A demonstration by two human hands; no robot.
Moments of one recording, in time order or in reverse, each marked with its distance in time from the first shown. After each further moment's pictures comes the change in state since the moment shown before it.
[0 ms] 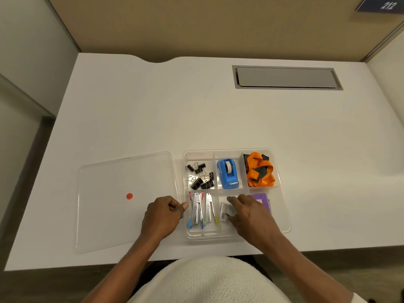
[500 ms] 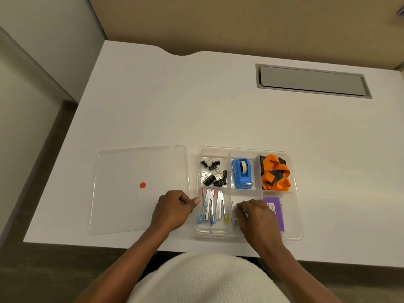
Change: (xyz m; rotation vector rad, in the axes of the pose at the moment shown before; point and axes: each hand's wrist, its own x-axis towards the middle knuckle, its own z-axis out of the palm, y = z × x) left_hand -0.005 0.001 -0.005 -0.046 -0.027 -0.053; right_hand 0.002 -0.021 0.009 0.160 0.168 0.140
